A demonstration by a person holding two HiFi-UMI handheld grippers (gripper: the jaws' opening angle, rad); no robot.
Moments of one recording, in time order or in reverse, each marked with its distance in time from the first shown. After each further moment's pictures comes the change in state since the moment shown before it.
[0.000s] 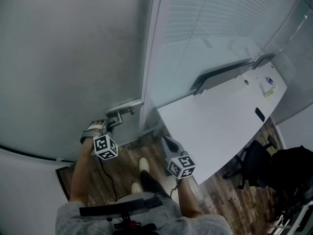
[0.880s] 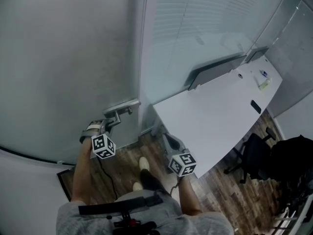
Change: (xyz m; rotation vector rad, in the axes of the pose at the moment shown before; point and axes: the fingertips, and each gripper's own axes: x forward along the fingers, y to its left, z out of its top) left arm -0.011 -0.013 0.009 0.028 -0.057 -0.009; right arm -0.033 -0.002 0.009 0.003 -0.058 -0.048
